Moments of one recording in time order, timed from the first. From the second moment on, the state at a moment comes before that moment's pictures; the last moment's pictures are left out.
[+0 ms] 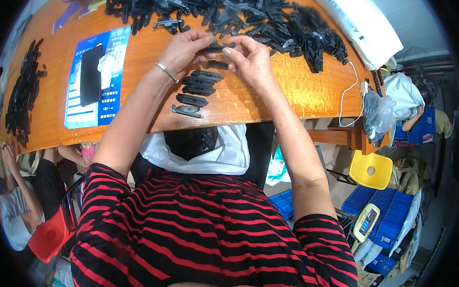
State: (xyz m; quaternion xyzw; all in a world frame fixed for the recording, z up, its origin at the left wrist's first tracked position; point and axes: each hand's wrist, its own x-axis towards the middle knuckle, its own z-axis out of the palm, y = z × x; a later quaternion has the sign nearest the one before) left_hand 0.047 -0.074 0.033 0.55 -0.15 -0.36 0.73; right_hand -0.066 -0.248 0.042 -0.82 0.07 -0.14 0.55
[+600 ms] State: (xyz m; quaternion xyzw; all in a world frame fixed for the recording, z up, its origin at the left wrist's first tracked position) left_hand 0.062 -0.066 -0.007 0.78 -0.35 -0.11 0.52; right_hand -0.071 -0.240 0.041 -0.61 0.24 -0.07 0.75
